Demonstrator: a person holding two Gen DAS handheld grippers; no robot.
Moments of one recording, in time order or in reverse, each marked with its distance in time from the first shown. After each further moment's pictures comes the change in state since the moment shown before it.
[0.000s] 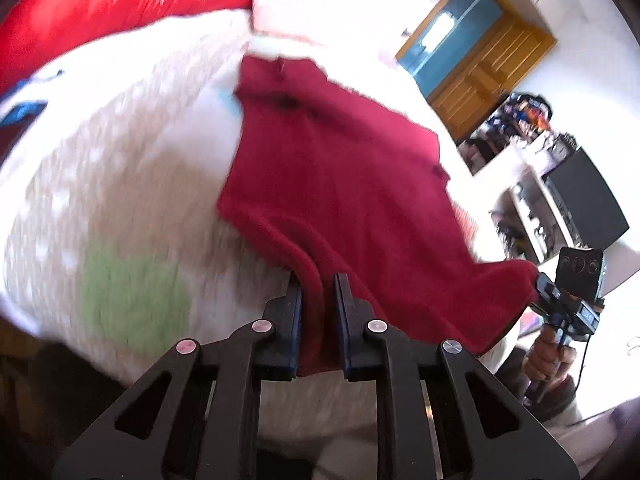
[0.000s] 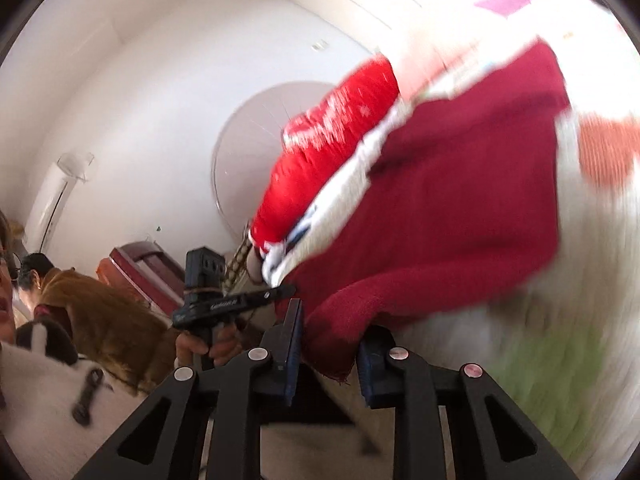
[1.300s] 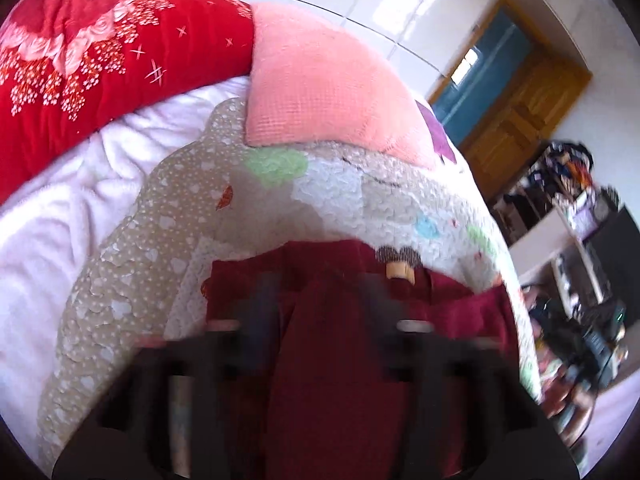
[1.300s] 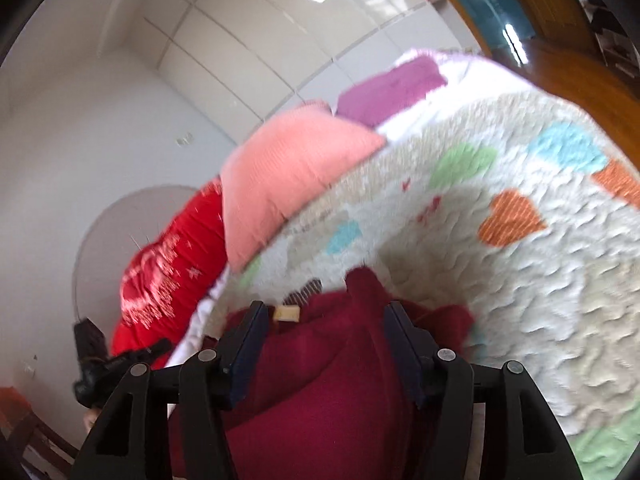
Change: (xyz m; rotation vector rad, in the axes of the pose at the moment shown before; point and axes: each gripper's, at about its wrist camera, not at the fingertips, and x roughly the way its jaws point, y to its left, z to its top) left arm 0.156 0.020 0.268 -0.003 -0.113 0.113; right arm 0.041 -0.171 0.264 0.136 -0.290 -0.481
